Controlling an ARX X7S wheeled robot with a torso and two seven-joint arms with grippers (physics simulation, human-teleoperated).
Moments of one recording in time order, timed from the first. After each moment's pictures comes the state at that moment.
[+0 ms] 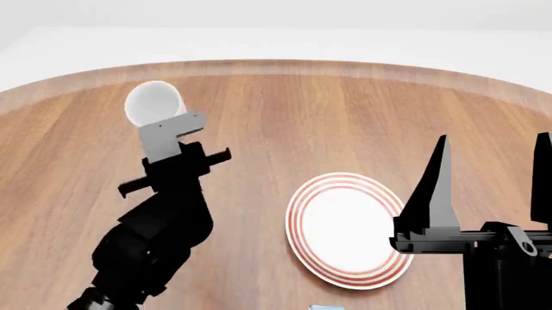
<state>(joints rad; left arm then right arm) -0.77 -0.25 0.50 -0.13 -0.78 -0.46 -0.95 -0.02 0.41 -0.05 -0.70 0.19 -0.17 0.29</state>
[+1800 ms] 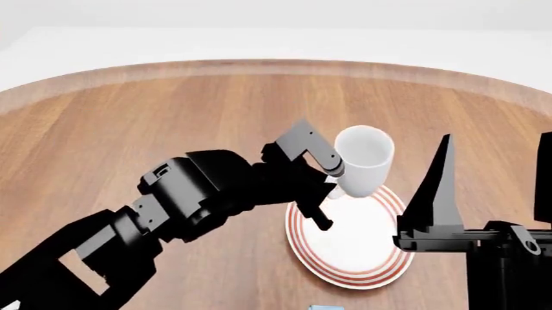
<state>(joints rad) -1.22 -0.21 1.07 -0.34 -0.86 -0.69 0.27 -0.02 0.44 -0.05 -0.69 0.20 -0.17 0.32</state>
